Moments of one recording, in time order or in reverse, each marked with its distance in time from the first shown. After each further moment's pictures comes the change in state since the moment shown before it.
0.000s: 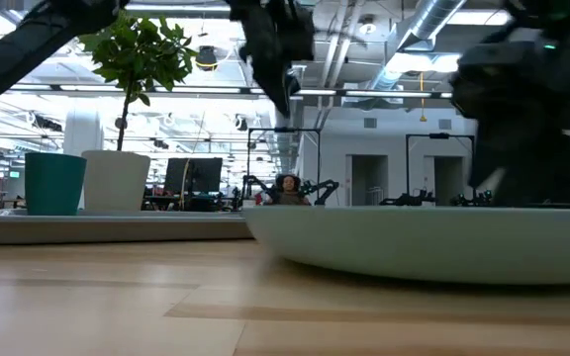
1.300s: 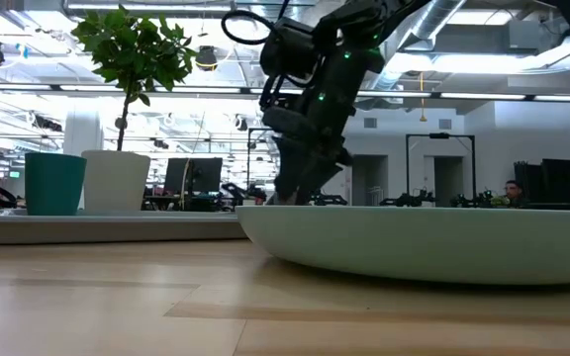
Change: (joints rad) left arm -0.539 -0.800 -0.095 -0.106 -0.451 -0.679; right arm -0.501 0.657 0.780 -0.163 -0.217 -0.939
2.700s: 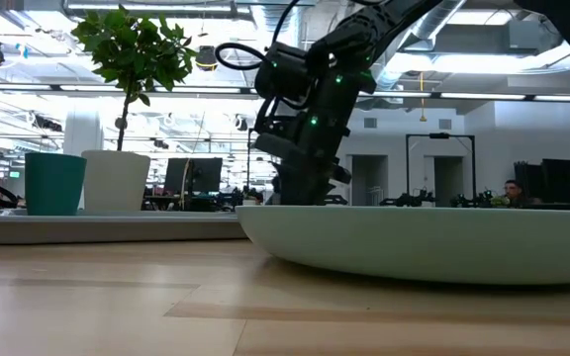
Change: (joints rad) left arm -0.047 -0.025 0.000 0.001 -0.052 -0.016; right arm -0.027 0.067 0.000 0.052 0.000 0.034
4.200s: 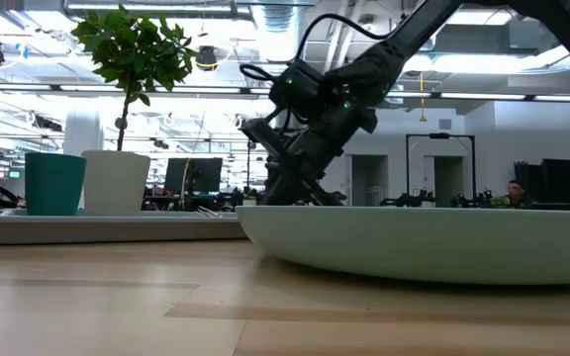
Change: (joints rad) left arm 0.000 0.000 0.000 0.000 0.000 0.000; right arm -0.084 -0.004 -0.167 0.453 -0.360 0.531
